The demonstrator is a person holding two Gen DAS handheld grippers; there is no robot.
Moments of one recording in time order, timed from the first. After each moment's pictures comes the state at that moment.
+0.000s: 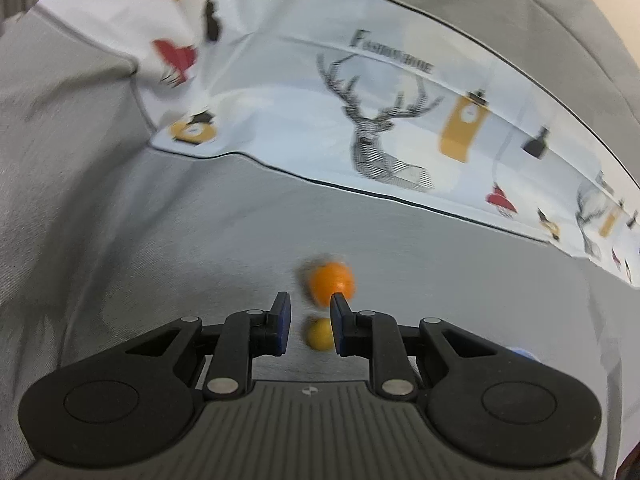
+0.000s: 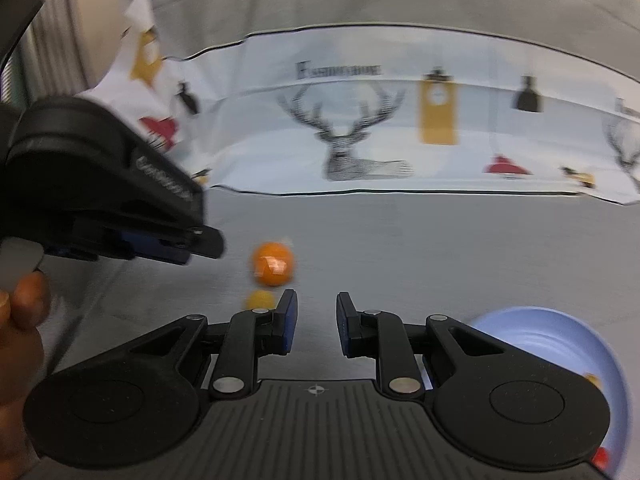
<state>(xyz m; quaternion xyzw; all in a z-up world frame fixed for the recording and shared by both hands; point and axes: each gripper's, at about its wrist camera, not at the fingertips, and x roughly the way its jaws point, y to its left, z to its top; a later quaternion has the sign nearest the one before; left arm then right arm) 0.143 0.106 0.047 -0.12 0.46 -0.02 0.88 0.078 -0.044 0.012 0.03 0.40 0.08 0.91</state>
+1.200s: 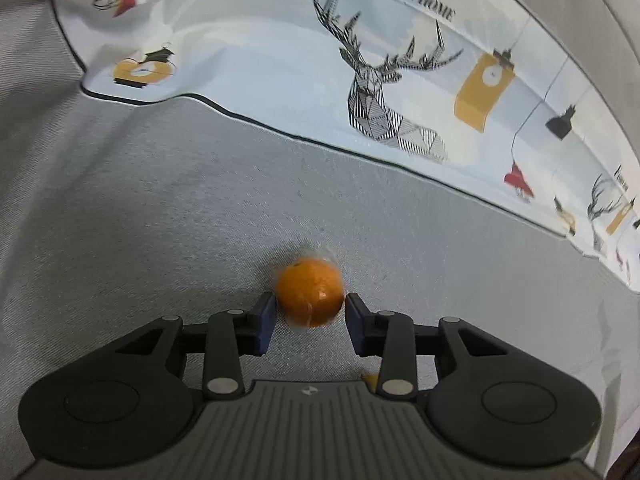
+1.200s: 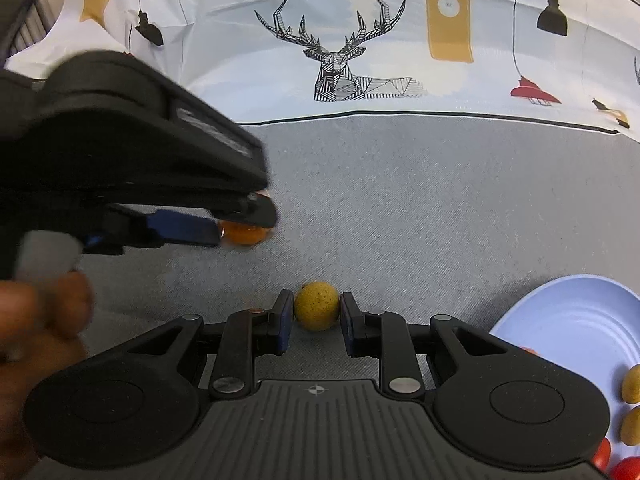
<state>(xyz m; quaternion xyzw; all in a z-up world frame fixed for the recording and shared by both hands) 0.203 0.079 -0.017 -0.14 0.52 -0.04 0.84 0.126 -0.039 -0.035 0.05 0.50 0.07 0.86</state>
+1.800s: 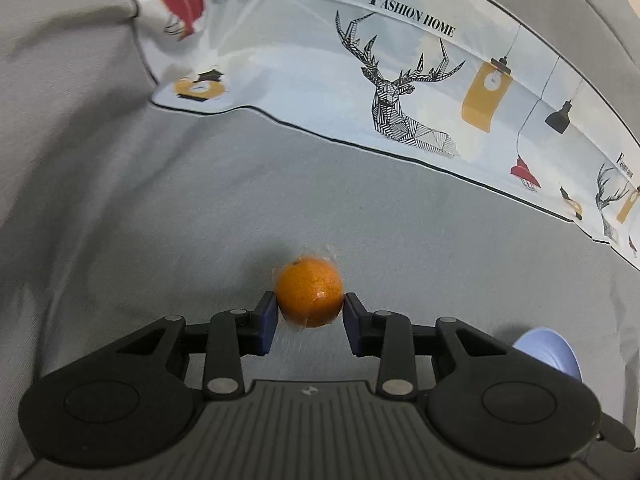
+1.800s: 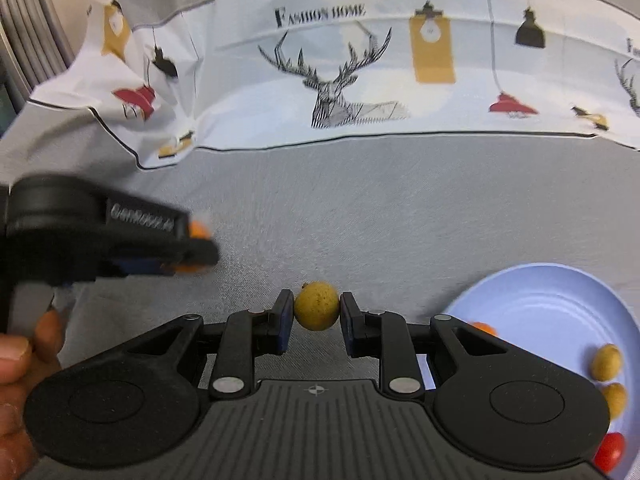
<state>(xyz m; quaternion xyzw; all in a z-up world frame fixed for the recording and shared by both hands) 0.140 0.102 0.015 -0.11 0.49 -0.01 0.86 0.090 -0.063 0.001 0.07 0.46 0.07 0.88</state>
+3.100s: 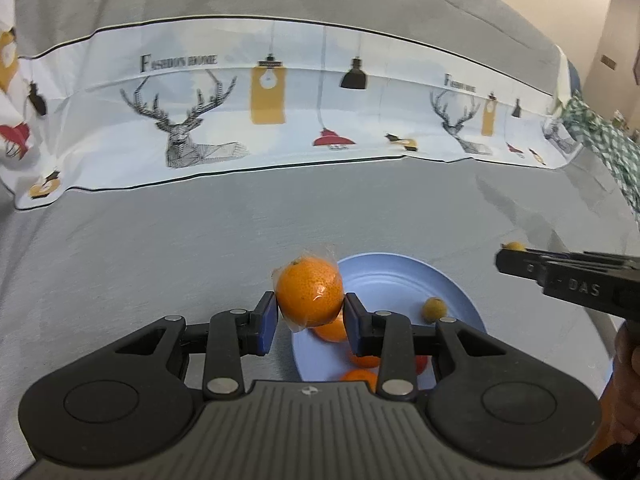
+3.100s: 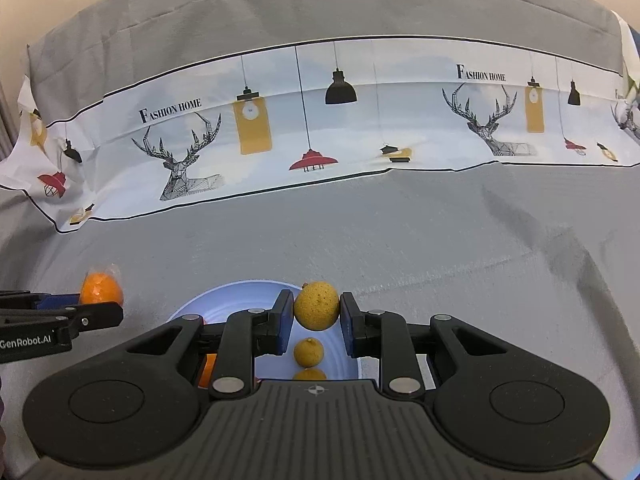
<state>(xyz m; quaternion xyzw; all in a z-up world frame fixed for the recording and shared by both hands) 0.047 -0.037 0.042 0.02 0.39 -0.20 0.90 0.000 -0.249 0.056 0.07 0.39 -0.04 0.92</state>
